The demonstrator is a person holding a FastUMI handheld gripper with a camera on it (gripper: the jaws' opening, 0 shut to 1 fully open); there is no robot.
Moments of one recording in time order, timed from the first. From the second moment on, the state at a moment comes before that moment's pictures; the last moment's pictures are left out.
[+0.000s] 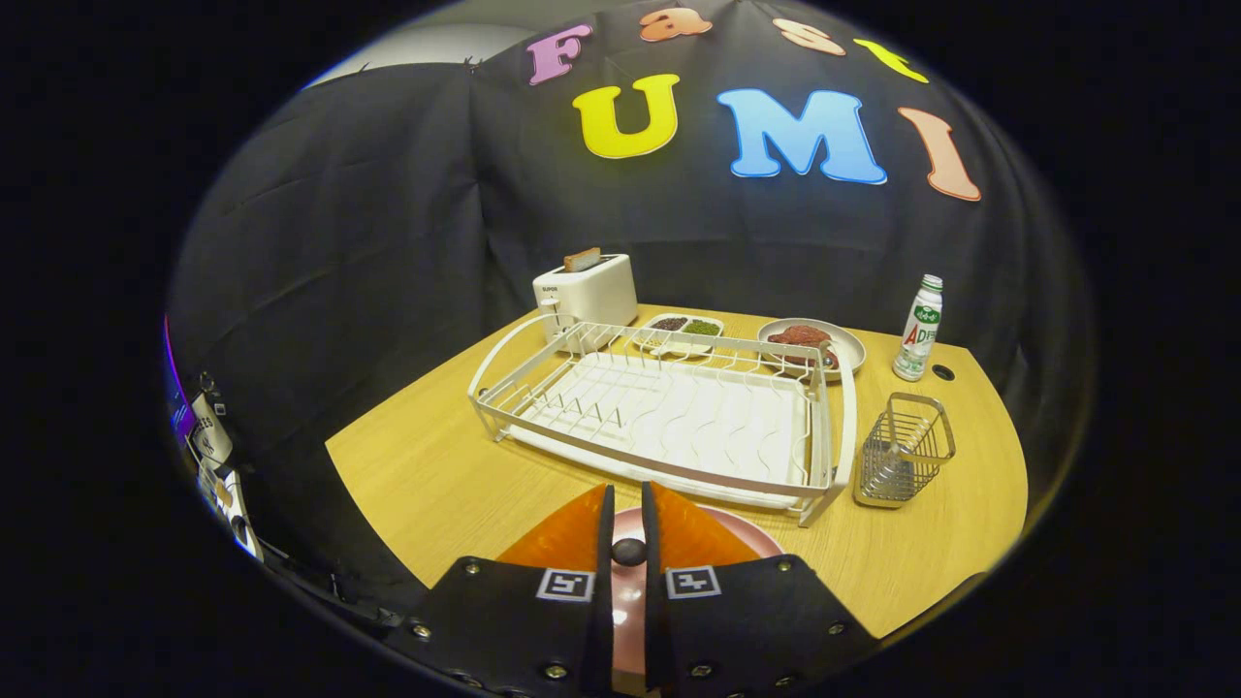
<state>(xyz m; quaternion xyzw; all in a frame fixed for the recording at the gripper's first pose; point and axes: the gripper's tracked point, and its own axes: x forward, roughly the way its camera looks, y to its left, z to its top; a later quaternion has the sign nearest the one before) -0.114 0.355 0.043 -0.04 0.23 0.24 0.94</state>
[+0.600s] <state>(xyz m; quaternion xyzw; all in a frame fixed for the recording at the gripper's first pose) -0.099 0.272 0.175 -0.06 0.07 0.14 0.99</state>
